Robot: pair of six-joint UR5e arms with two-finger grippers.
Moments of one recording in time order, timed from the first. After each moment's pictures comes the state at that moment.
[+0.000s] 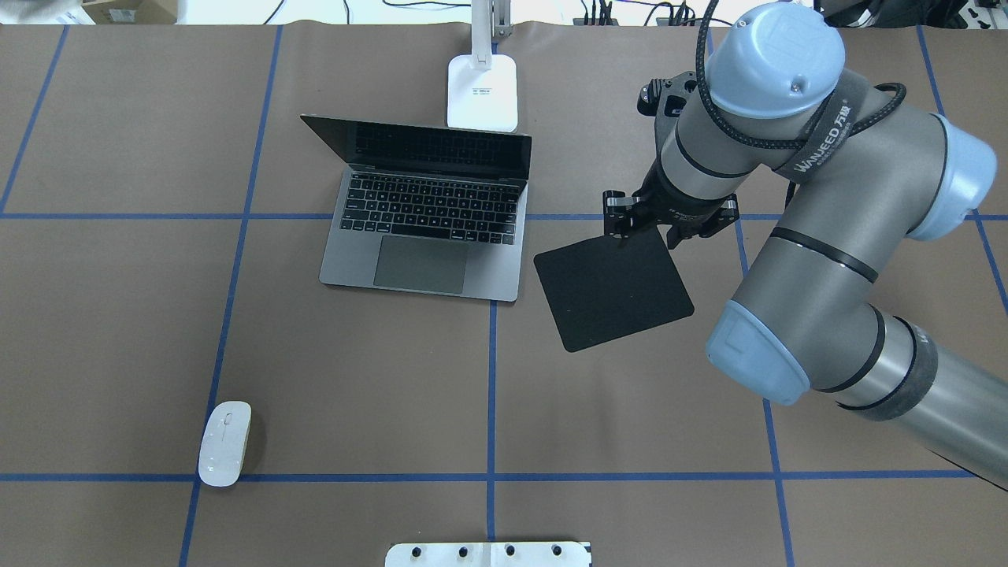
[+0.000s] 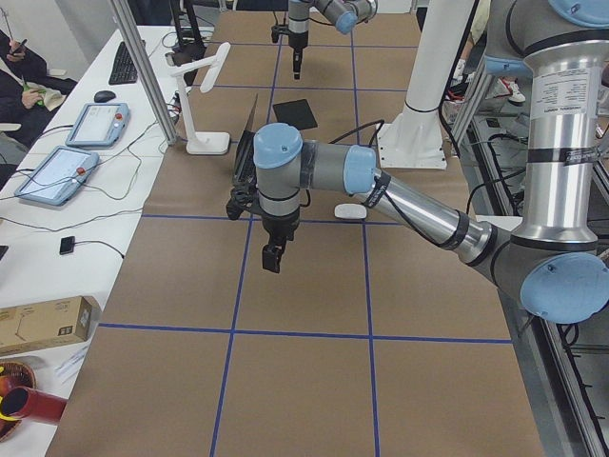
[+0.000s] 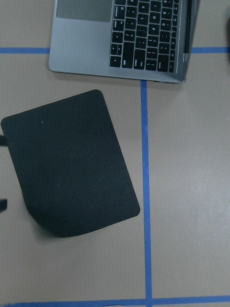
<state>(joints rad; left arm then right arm) -1.56 -1.53 -2.07 -1.18 -2.30 0.22 0.73 -0.99 1.96 -1.85 2.02 1.05</state>
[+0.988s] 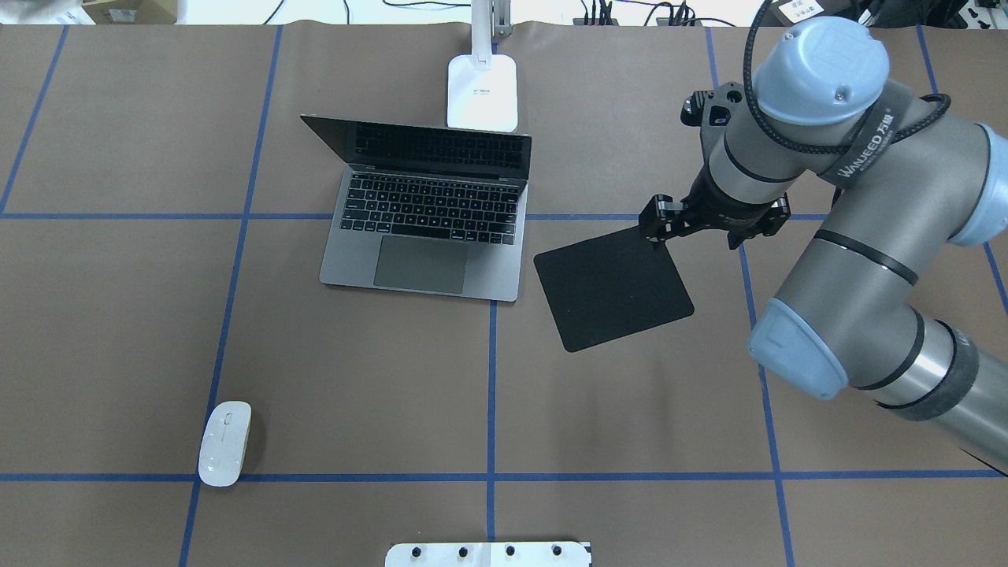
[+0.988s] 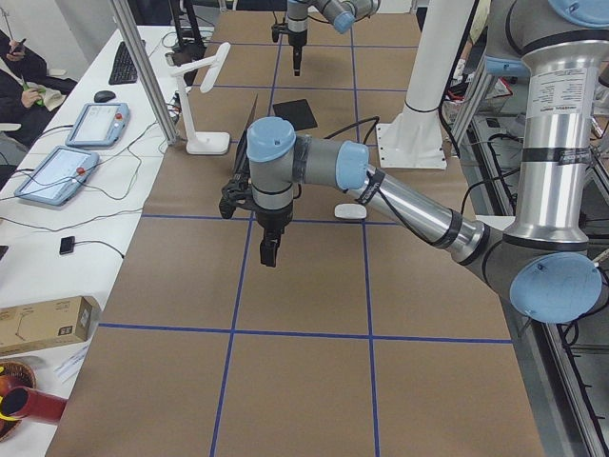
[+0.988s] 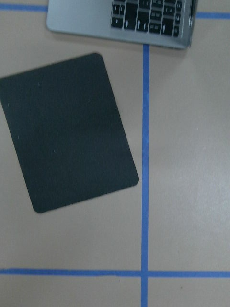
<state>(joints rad) -1.55 -1.58 -2.06 -1.19 -2.32 -0.01 0.77 -1.11 1.97 -1.84 2.03 0.95</state>
